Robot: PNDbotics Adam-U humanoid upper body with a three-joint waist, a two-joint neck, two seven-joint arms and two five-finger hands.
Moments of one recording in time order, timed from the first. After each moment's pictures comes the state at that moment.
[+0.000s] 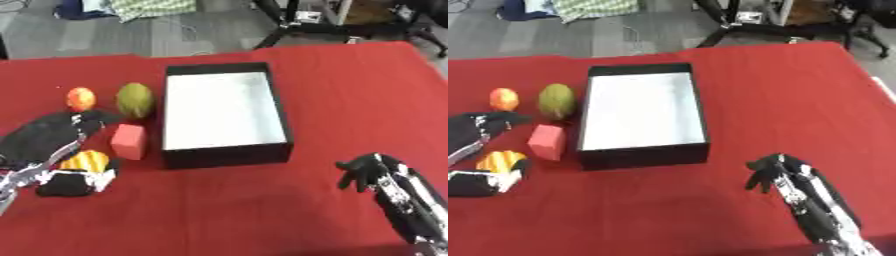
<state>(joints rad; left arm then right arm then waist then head) -0.14 0.75 -0.24 -1.98 -0.92 0.04 -0.58 0.18 -0.13 0.07 -1.98 -0.12 -0.11 0.38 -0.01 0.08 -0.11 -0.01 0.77</state>
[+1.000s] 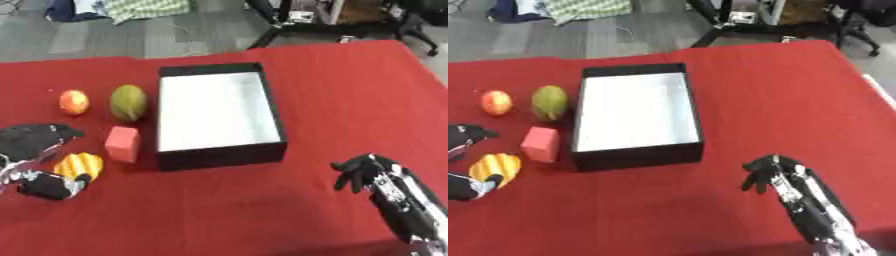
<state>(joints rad) -0.22 0.76 -0.28 -1.85 -1.04 0.27 -0.74 0.19 -0.13 0.07 -1.98 -0.12 -0.11 0.38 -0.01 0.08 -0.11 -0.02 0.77</state>
